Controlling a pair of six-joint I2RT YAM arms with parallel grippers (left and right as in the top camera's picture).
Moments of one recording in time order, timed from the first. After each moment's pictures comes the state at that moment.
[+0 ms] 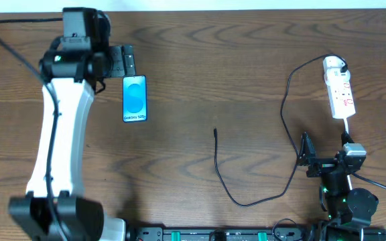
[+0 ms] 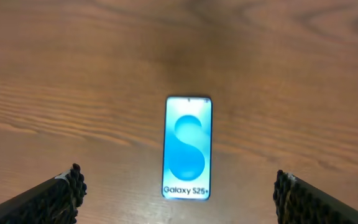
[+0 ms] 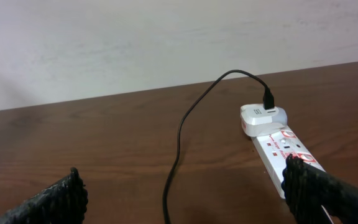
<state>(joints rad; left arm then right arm) 0.00 1.65 1.63 -0.98 -0.03 -0.07 -0.20 0.01 0.01 -0.05 -0.26 0.12</state>
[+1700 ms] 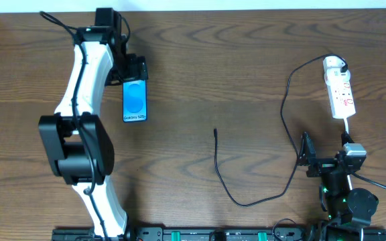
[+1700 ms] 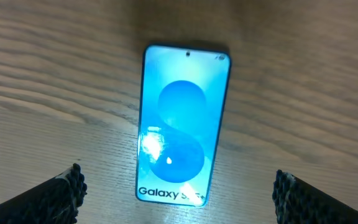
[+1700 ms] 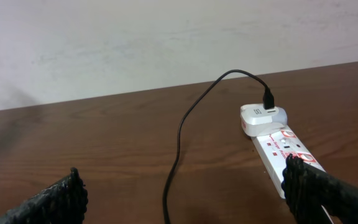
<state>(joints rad) 0.00 2.08 1.81 -1.13 0.00 -0.16 -0.20 0.01 0.01 -0.05 -0.26 0.12</state>
